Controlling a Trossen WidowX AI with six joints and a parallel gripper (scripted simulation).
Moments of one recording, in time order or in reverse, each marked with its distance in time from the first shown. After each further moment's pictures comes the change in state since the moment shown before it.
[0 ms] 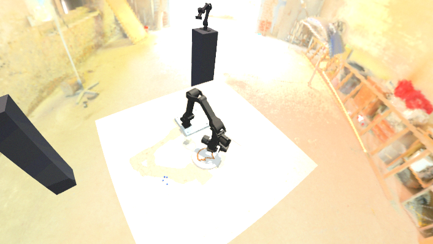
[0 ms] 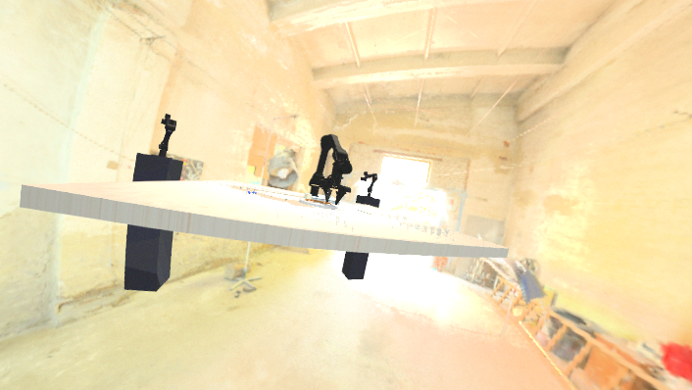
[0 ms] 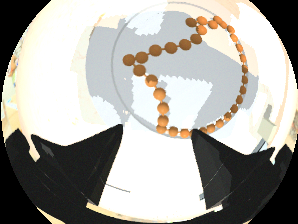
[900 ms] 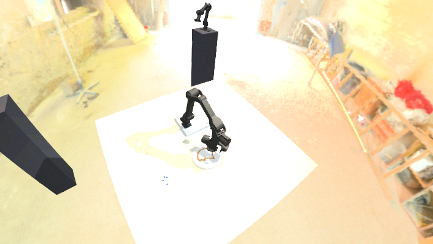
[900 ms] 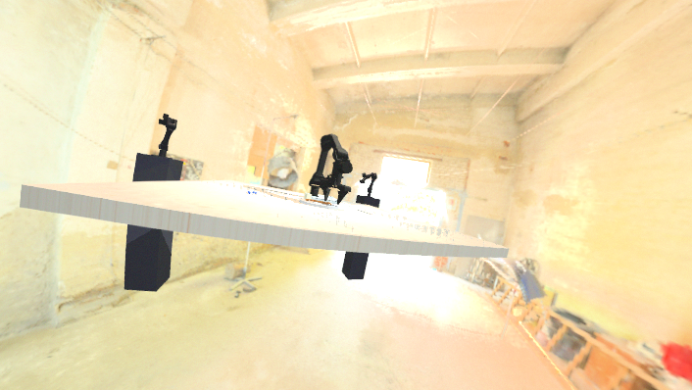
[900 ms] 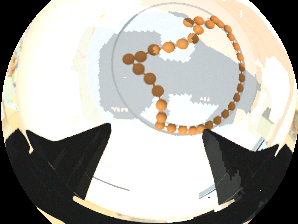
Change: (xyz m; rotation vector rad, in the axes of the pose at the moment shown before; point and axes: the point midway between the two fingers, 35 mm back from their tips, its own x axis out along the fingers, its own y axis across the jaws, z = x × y) arm -0.004 -0.001 -0.001 0.000 0.002 -0.004
